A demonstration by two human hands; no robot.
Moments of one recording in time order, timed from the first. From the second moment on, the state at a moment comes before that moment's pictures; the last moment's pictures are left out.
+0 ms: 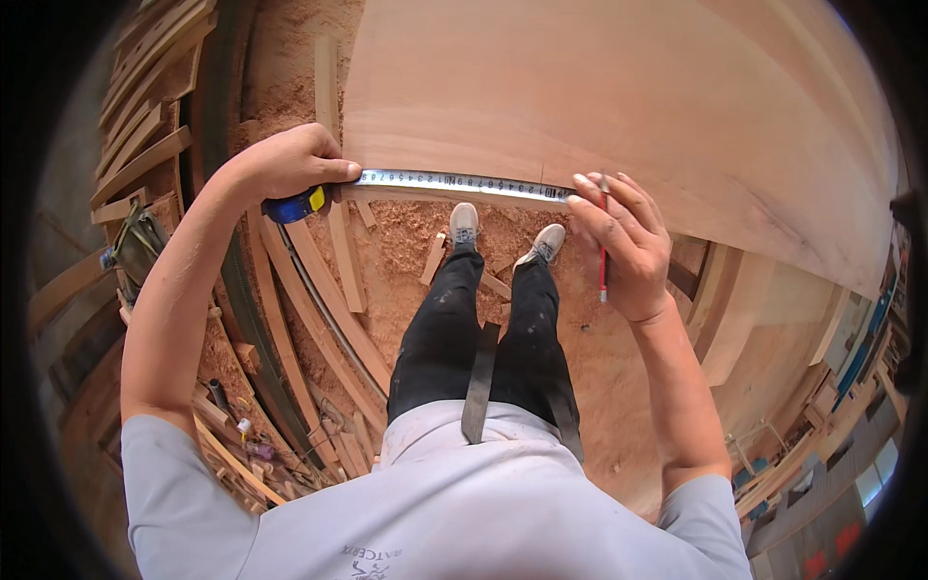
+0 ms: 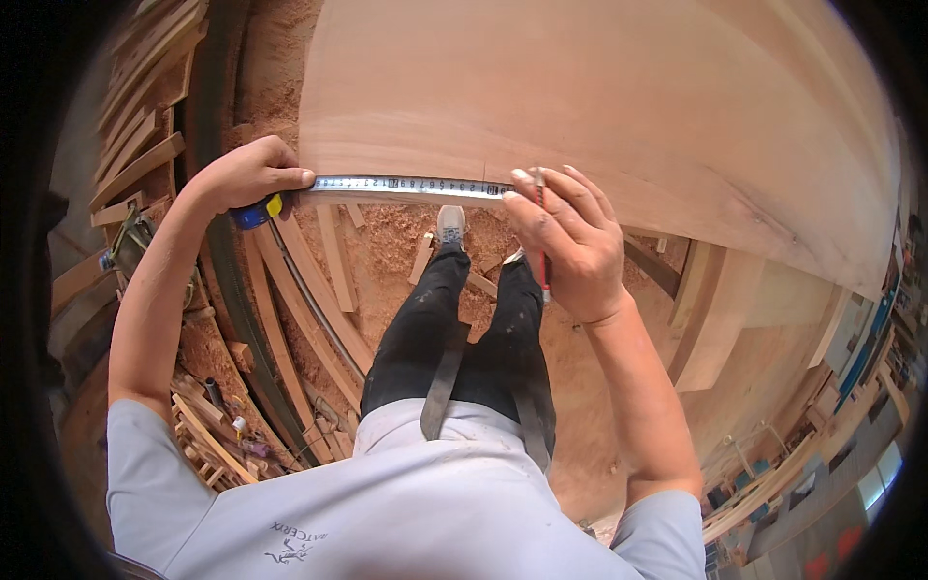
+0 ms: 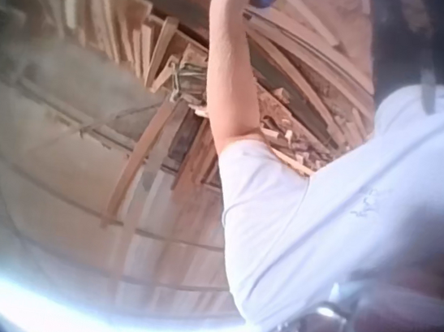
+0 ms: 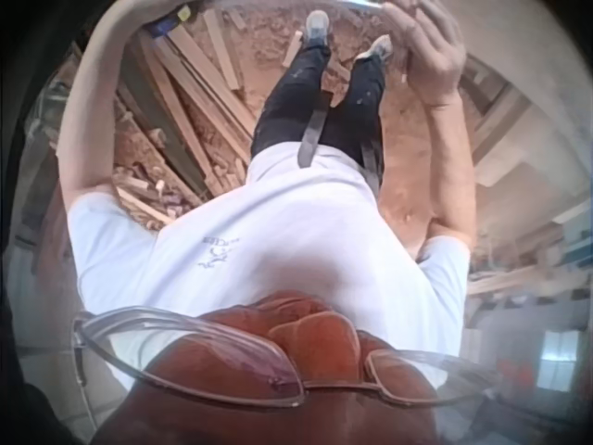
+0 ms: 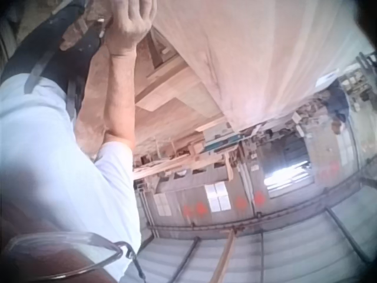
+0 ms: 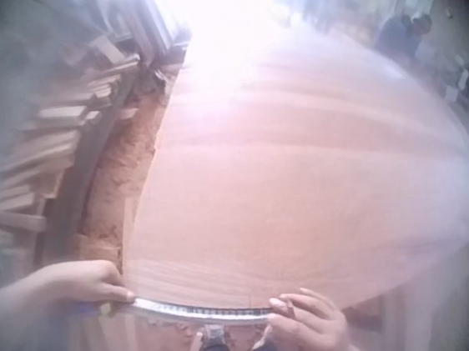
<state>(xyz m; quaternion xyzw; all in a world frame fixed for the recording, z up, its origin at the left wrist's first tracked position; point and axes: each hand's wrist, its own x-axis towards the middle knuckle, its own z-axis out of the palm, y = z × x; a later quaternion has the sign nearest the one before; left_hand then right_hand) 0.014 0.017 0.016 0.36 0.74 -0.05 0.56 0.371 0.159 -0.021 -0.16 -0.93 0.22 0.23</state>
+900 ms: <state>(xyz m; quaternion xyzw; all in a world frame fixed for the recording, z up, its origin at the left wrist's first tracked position) 0.024 0.019 0.026 0.34 0.78 -0.10 0.52 0.385 0.173 -0.034 -0.15 -0.95 0.10 0.24</state>
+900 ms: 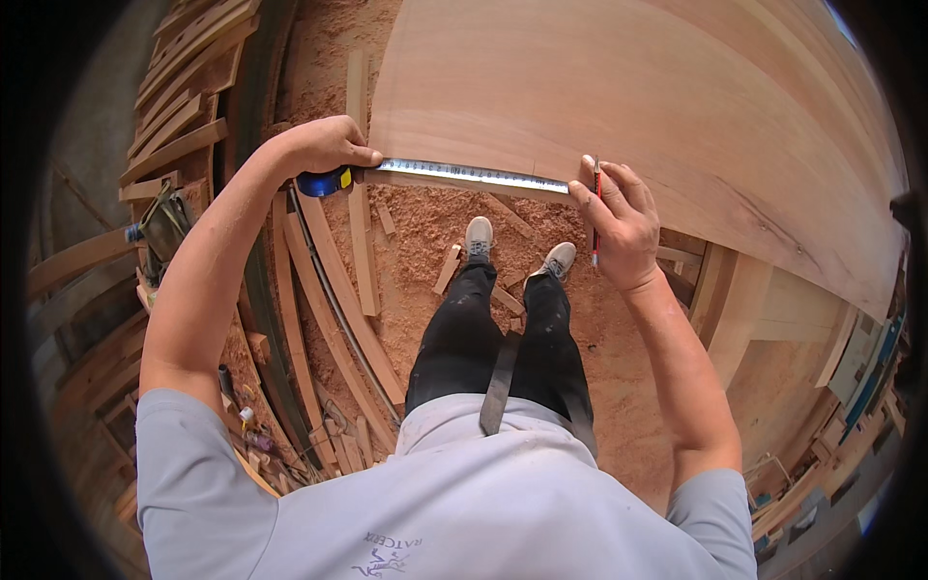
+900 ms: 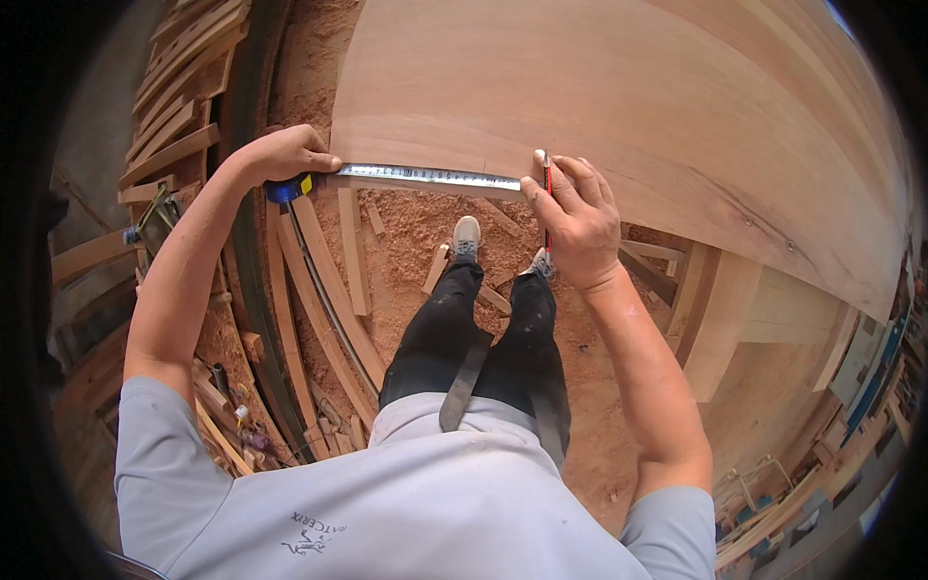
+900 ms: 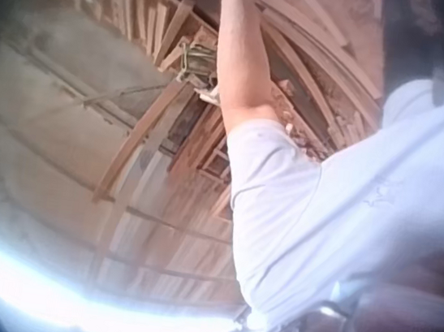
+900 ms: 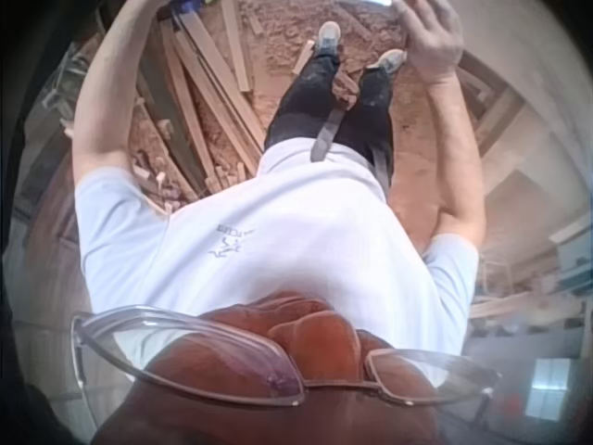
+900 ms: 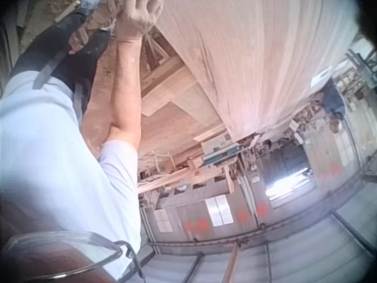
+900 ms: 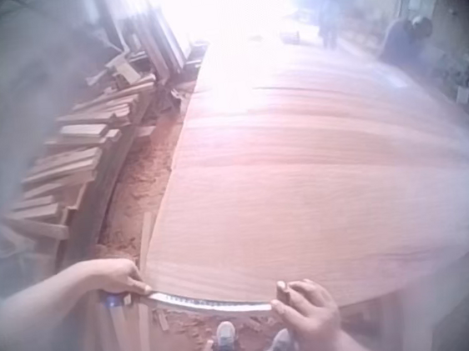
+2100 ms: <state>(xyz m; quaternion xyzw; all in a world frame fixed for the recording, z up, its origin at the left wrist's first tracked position) 0.024 0.011 0.015 0.35 0.78 -0.05 0.51 0.370 0.169 0.021 -0.32 -0.74 0.54 0.24</state>
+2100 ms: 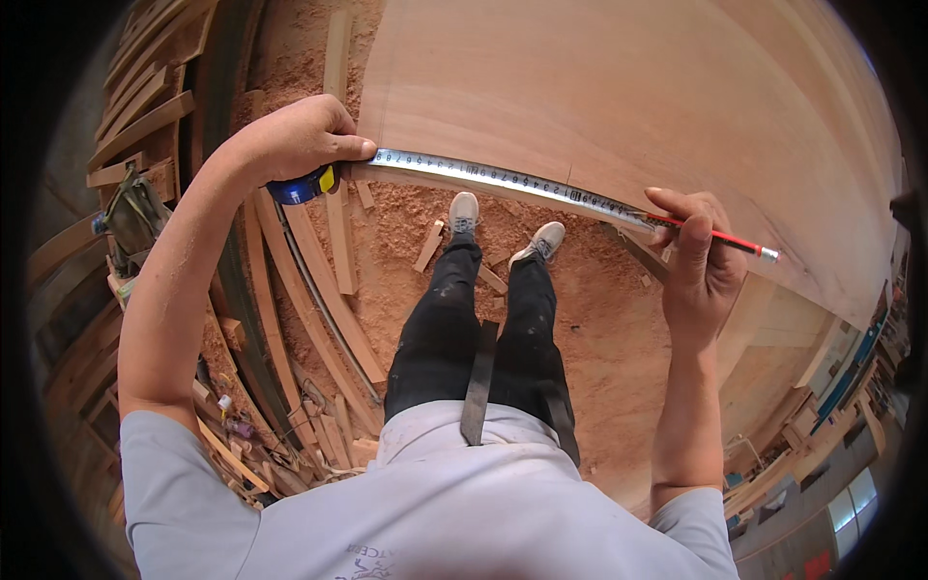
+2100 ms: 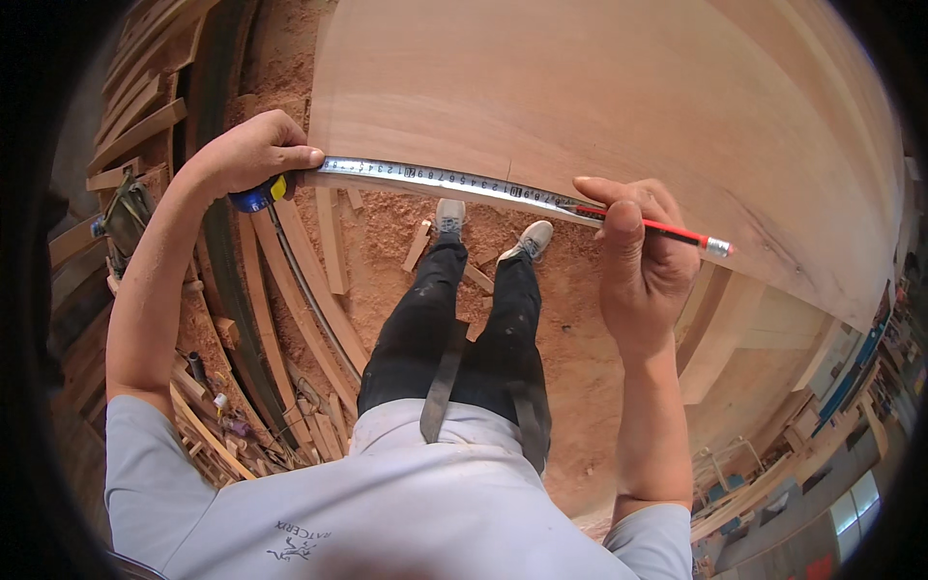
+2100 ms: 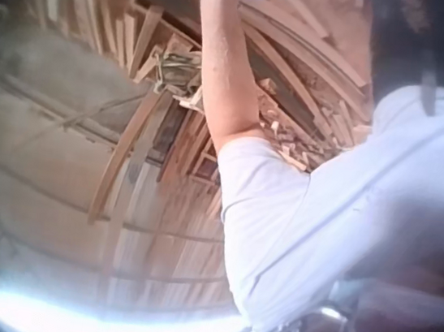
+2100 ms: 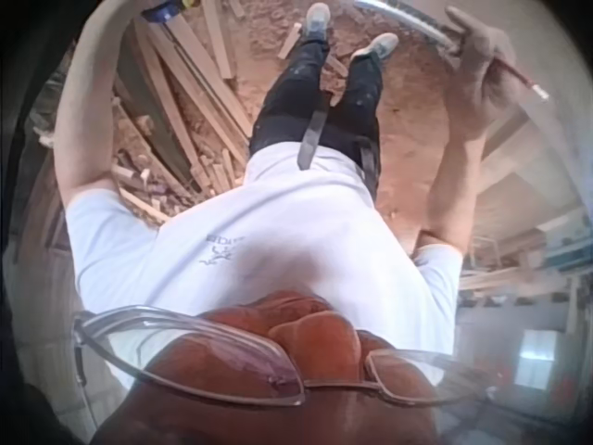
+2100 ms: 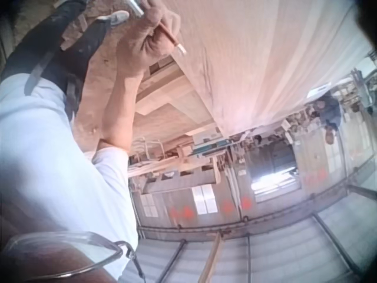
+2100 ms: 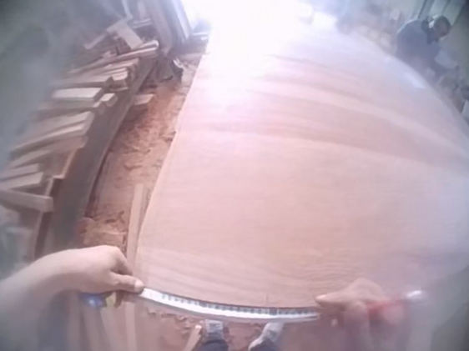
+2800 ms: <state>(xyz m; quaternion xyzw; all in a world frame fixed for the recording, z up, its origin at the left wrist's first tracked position) 0.024 0.011 0.017 0.35 0.78 -0.05 0.52 0.357 0.175 0.016 -0.29 -0.52 0.76 0.26</state>
